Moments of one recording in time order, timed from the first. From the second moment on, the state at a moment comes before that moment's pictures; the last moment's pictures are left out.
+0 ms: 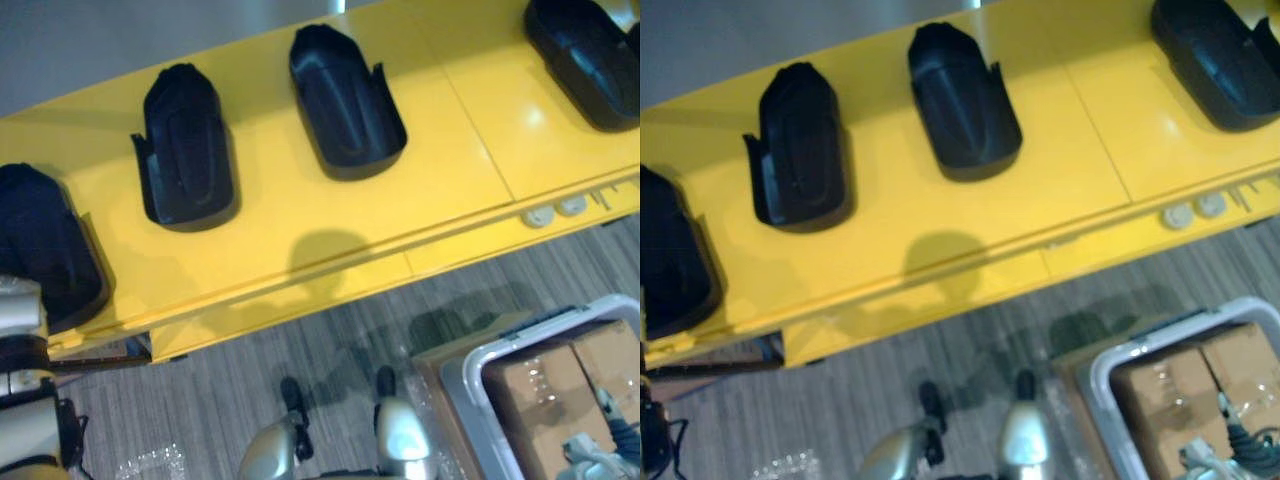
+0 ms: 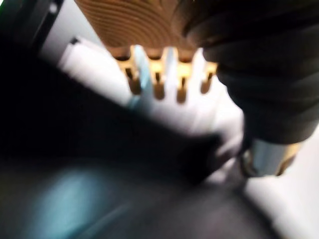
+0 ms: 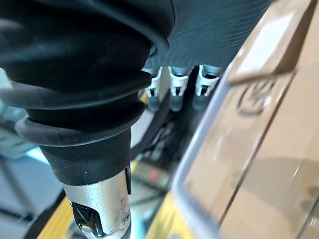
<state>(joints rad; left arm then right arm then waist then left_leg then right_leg) -0.55 0.87 0.31 0.60 0.04 0.42 0.78 0.23 -0.20 -0.54 0.49 0.28 -0.50 -0.44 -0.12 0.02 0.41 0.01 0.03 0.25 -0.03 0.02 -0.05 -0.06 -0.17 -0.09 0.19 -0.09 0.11</state>
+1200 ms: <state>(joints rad) 0.05 0.37 0.18 -0.24 -0.39 -0.04 -0.14 0.26 -0.11 -0.25 0.80 0.50 -0.06 0.05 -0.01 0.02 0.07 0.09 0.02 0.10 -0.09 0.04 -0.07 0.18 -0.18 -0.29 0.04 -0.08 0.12</state>
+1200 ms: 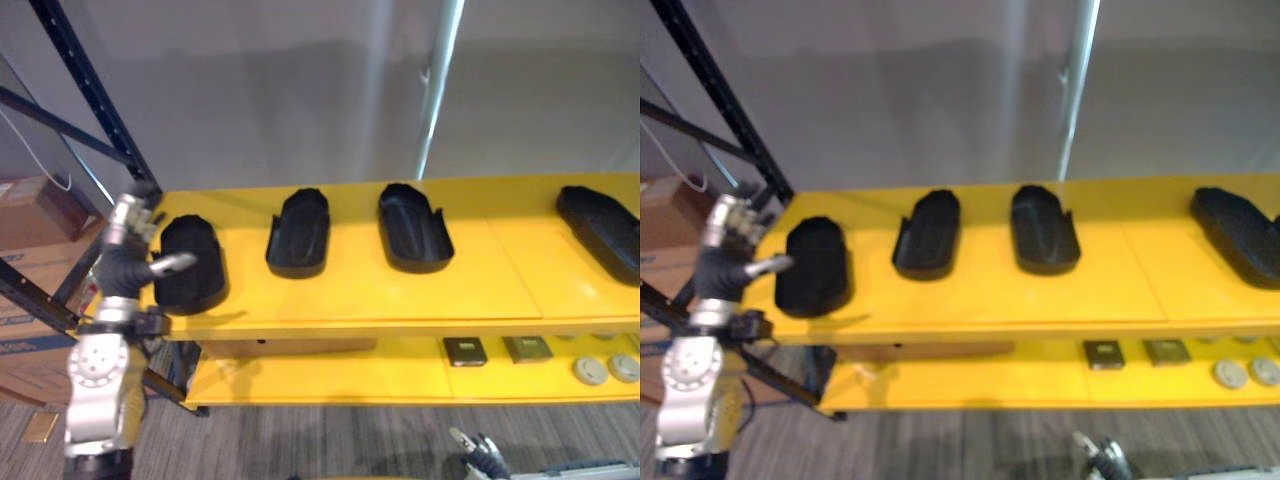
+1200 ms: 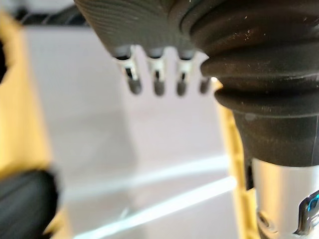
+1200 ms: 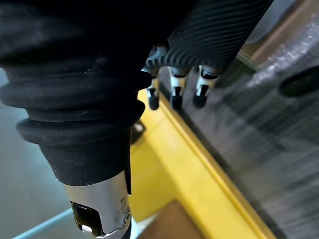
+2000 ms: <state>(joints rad) -0.04 0.33 -0.01 0.07 -0.37 0.12 -0.04 0.22 -0.07 -0.23 0.87 0.44 -0.07 0.09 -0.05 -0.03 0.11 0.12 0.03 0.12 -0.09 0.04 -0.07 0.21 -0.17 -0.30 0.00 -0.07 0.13</state>
